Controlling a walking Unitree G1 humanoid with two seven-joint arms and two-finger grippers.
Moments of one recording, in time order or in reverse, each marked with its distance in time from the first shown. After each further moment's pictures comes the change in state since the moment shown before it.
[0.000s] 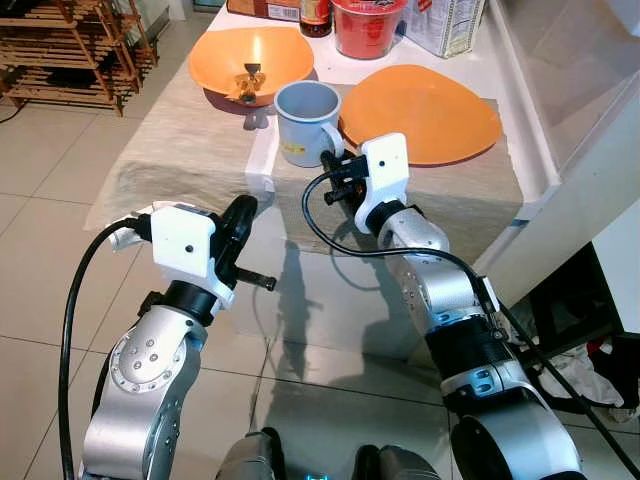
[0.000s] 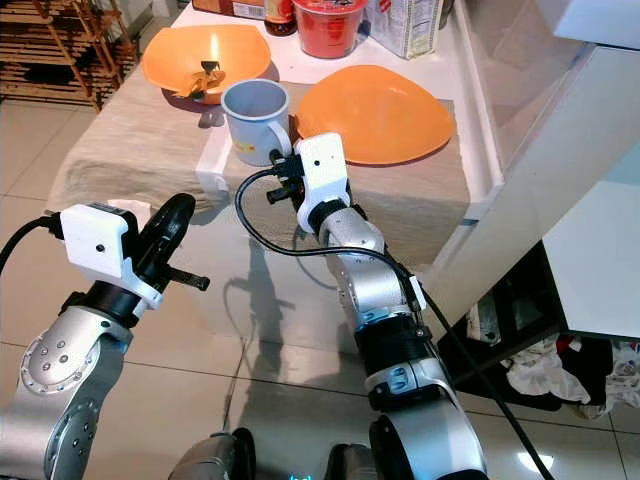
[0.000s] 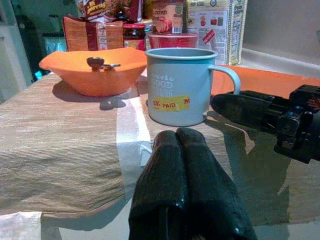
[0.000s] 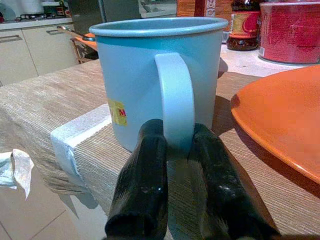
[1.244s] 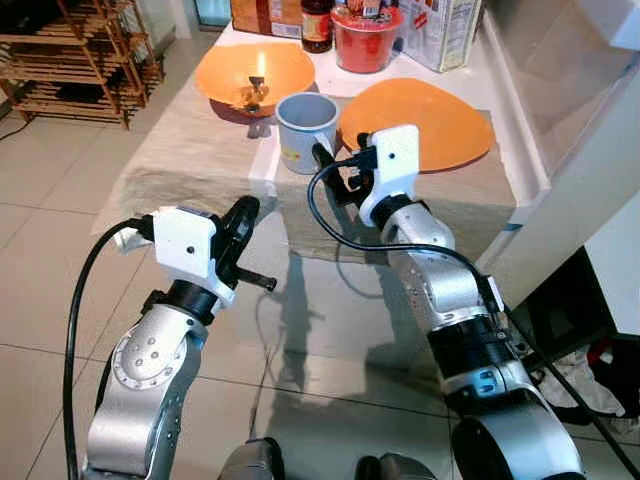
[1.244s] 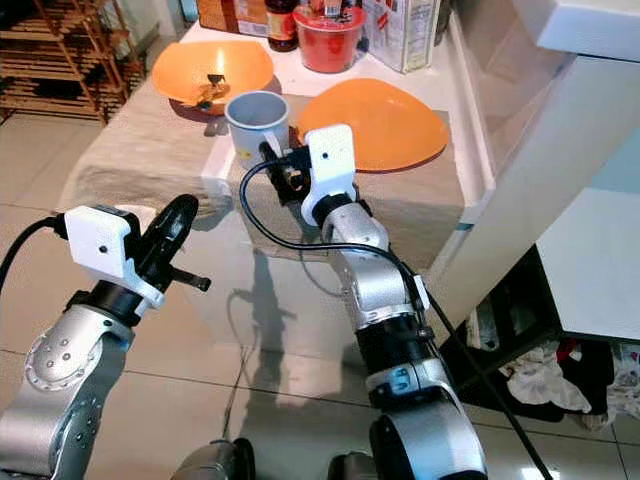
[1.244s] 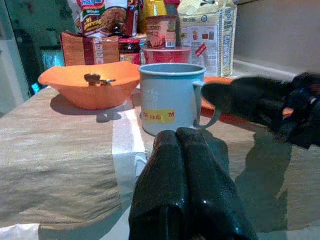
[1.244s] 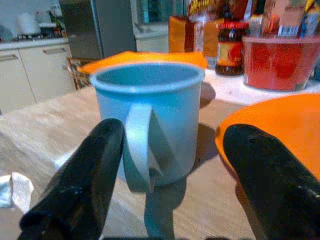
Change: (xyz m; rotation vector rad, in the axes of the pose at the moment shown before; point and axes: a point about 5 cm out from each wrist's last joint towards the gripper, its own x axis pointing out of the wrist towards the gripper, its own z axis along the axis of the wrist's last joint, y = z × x) left arm 0.002 0.001 -0.003 -0.004 -0.018 -0.026; right arm -0.001 -0.005 0.006 0.007 -0.031 -0.046
